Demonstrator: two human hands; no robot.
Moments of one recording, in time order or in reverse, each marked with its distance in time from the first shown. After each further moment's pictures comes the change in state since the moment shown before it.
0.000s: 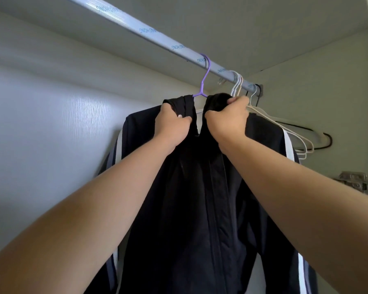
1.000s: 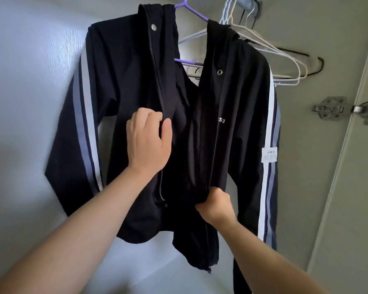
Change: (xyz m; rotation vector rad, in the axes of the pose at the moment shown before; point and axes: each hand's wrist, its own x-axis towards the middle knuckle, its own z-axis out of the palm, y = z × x) left_hand -0.186 -0.110 -0.025 0.437 0.217 0.597; right_hand -0.241 0.227 -0.095 -0.640 -0.586 0.428
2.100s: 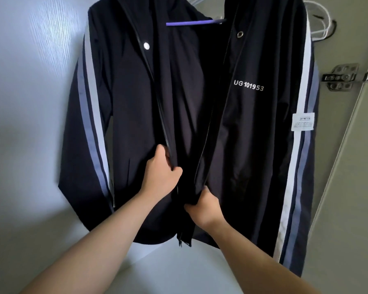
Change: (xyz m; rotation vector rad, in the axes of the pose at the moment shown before) left_hand -0.130 -0.019 0.027 -0.346 -0.573 -0.558; right_hand -0.024 0.035 0.061 0.211 -0.103 -0.019
